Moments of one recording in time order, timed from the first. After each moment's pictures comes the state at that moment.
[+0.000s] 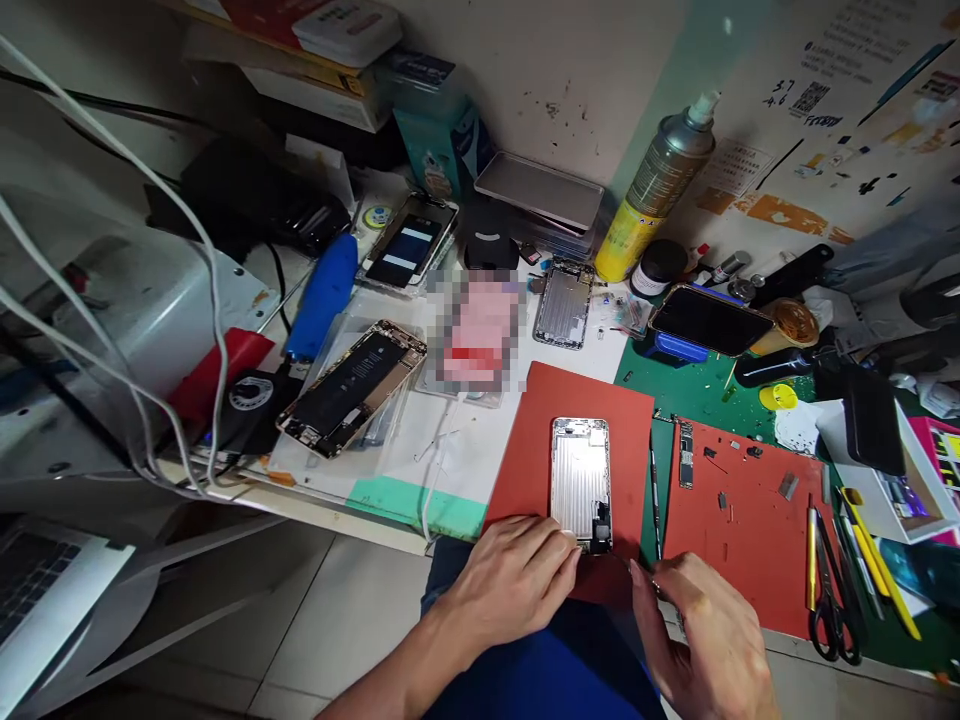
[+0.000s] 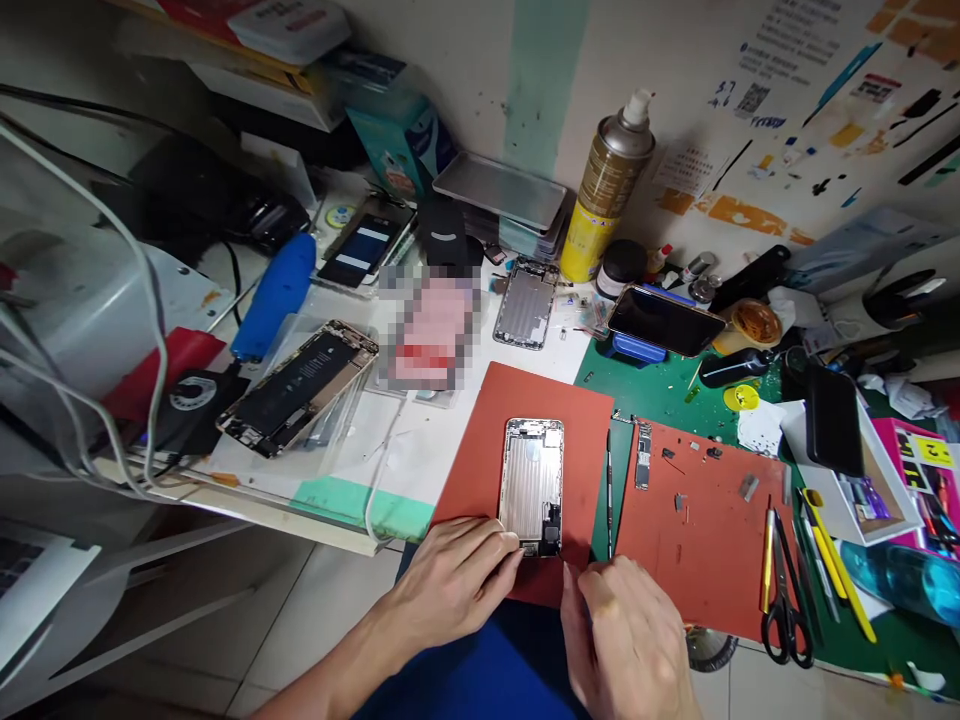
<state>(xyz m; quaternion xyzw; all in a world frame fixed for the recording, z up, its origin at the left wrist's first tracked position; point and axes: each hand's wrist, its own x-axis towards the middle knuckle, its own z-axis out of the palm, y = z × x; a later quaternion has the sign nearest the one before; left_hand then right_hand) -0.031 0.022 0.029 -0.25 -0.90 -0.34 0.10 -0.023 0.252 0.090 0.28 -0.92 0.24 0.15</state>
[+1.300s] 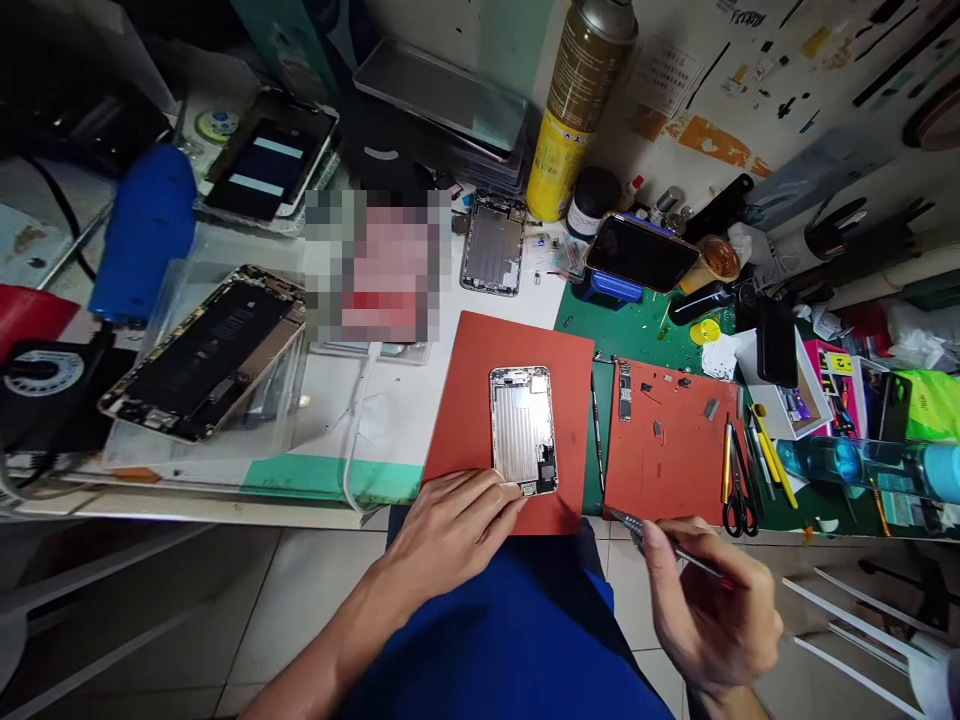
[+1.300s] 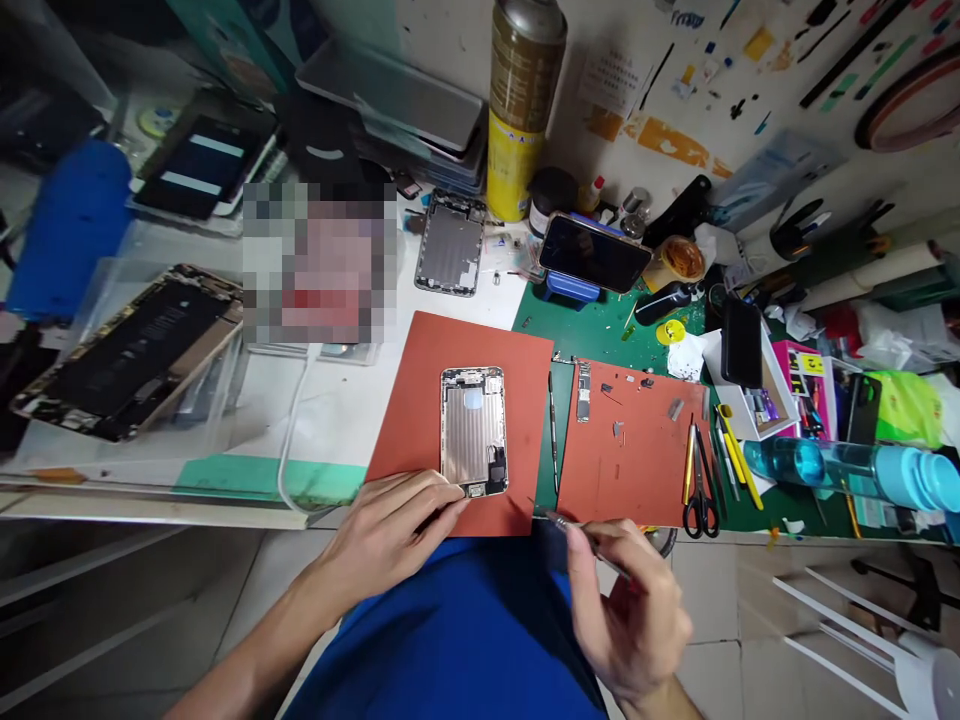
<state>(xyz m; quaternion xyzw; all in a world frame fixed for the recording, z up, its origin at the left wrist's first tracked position) -0.035 0.014 0.029 -0.29 -0.87 -0.39 0.08 0.017 0.268 0.103 0.06 -0.90 0.32 0.29</state>
